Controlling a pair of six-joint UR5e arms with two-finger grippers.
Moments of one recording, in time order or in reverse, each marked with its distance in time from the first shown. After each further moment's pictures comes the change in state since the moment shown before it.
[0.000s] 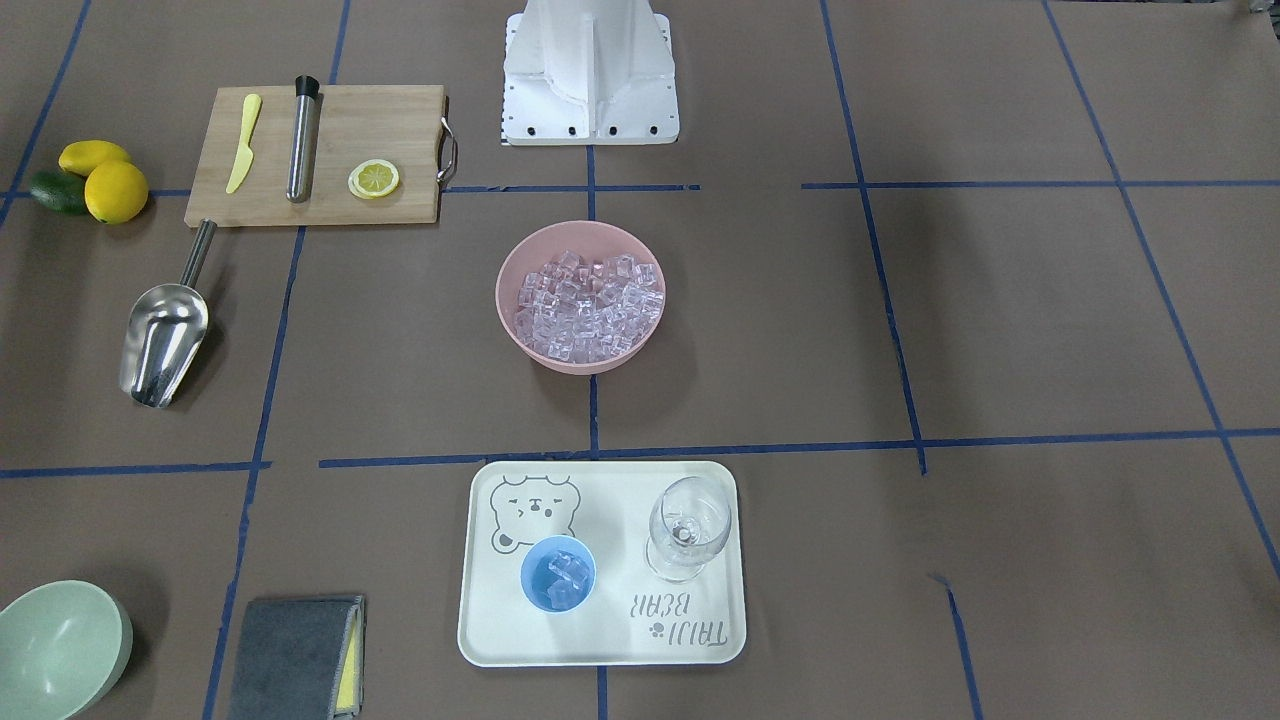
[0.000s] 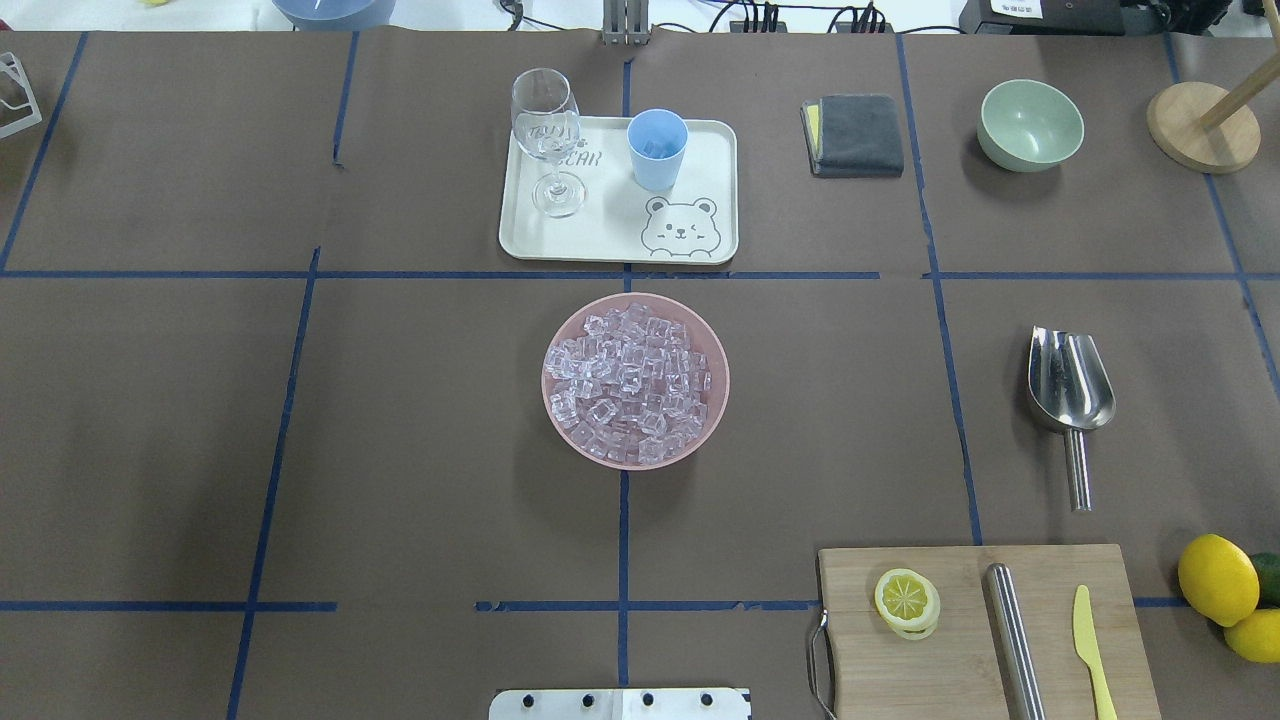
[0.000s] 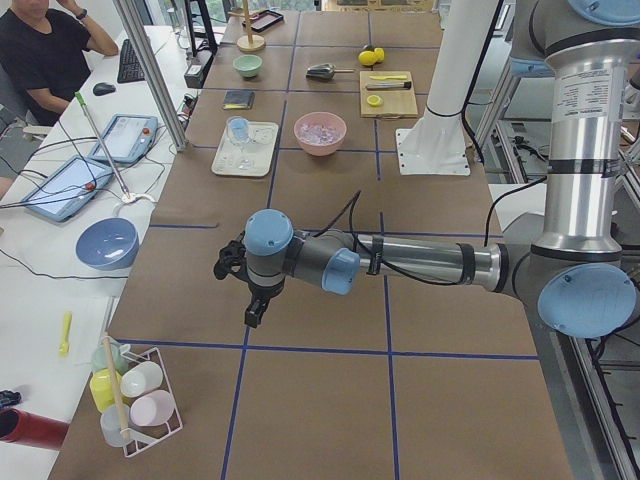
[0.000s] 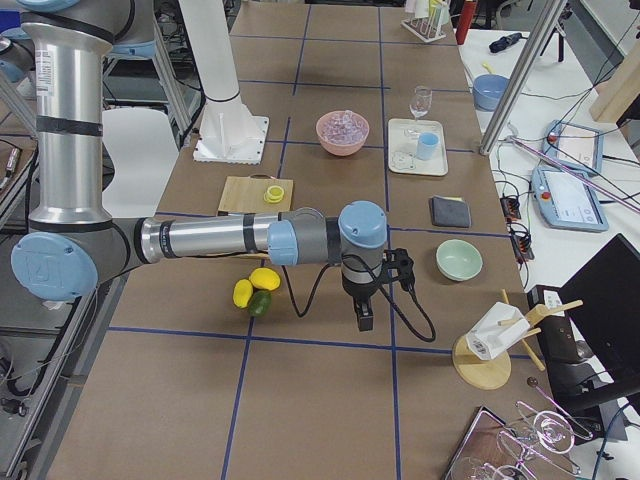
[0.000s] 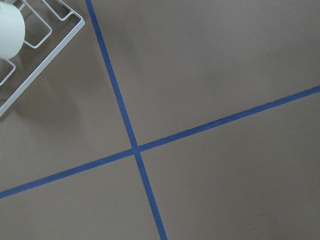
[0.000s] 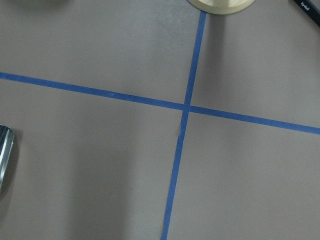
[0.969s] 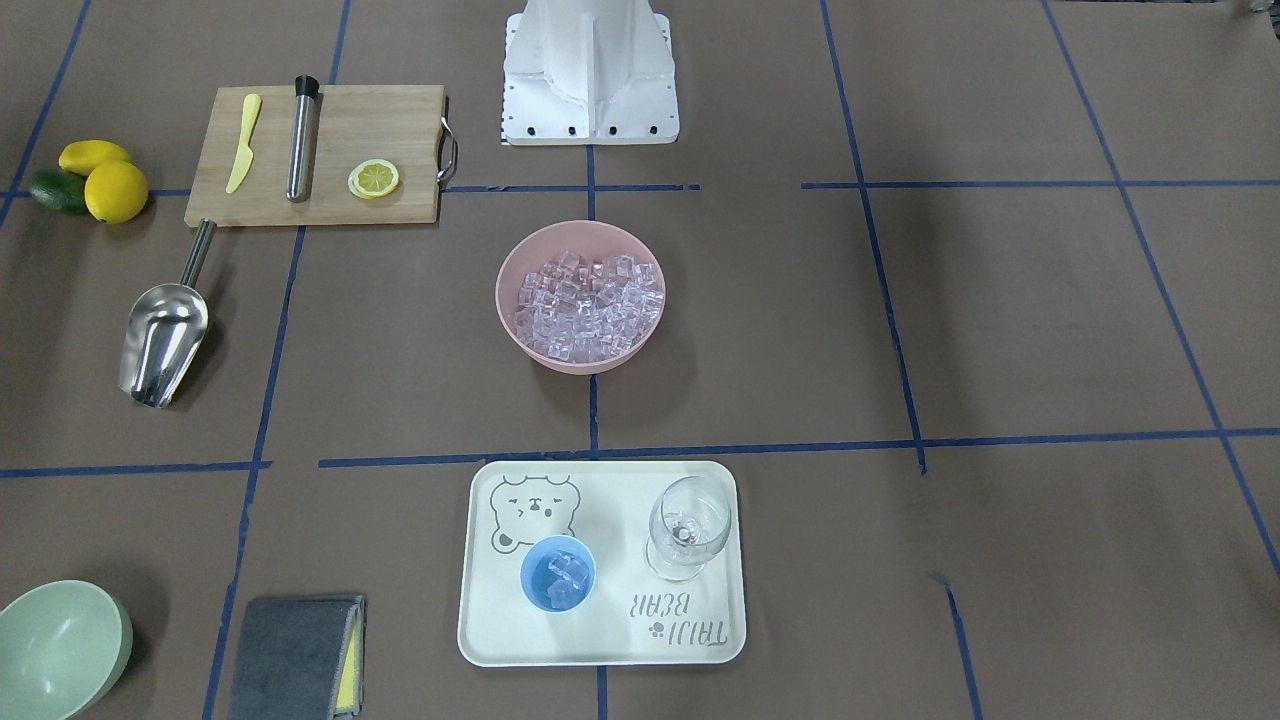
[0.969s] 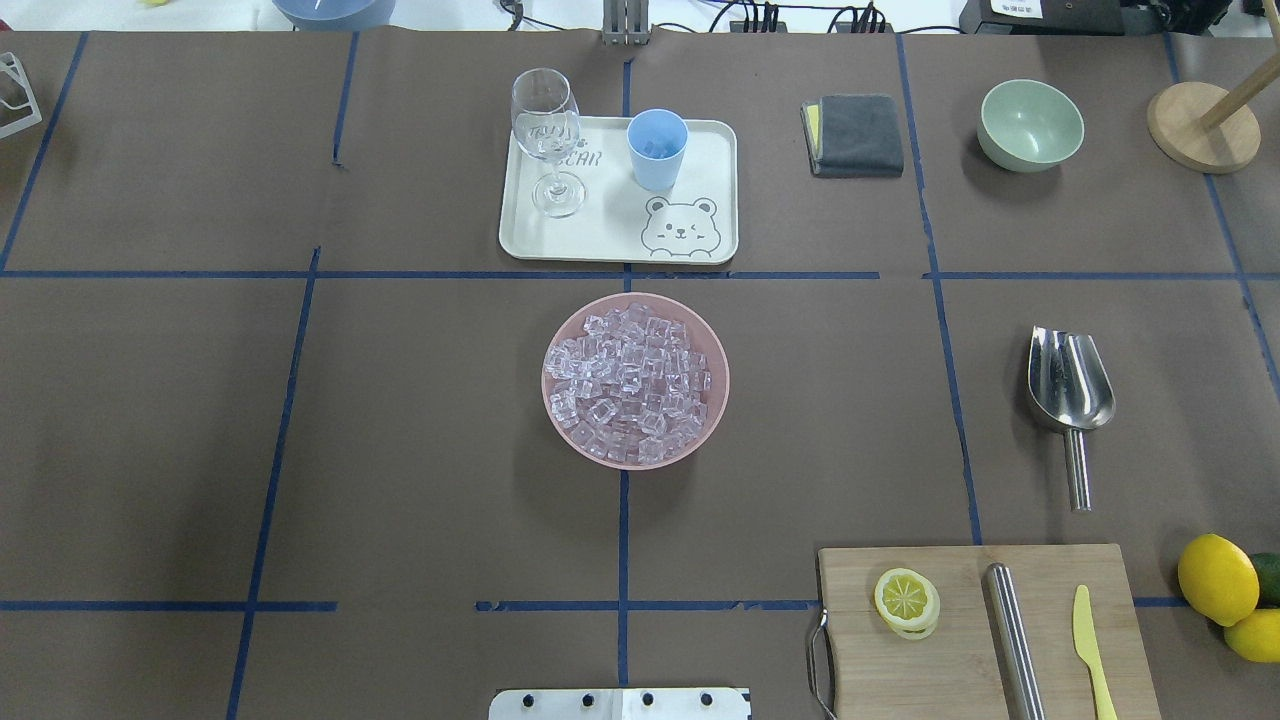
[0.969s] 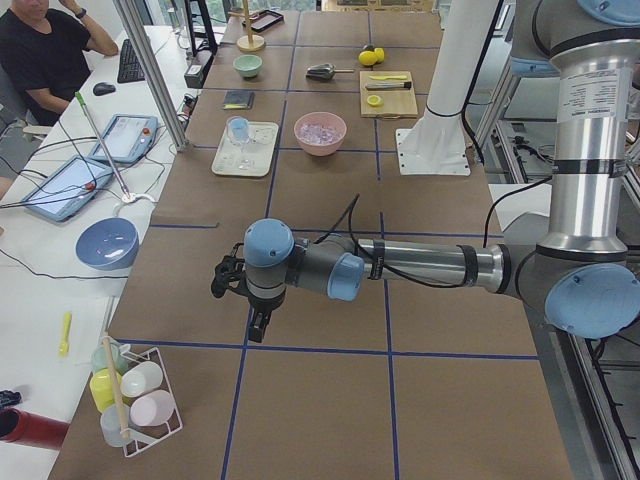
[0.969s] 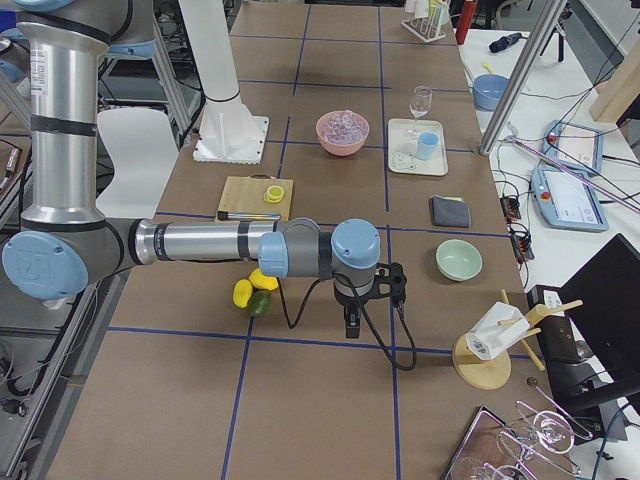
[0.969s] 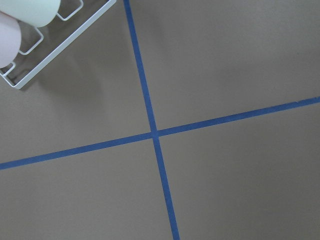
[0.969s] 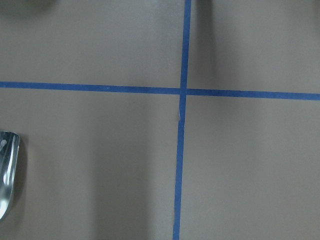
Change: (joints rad) left arm -0.053 -0.006 0.014 0.050 0.008 -0.046; right arm 0.036 -0.020 -0.034 -0.010 0.096 0.064
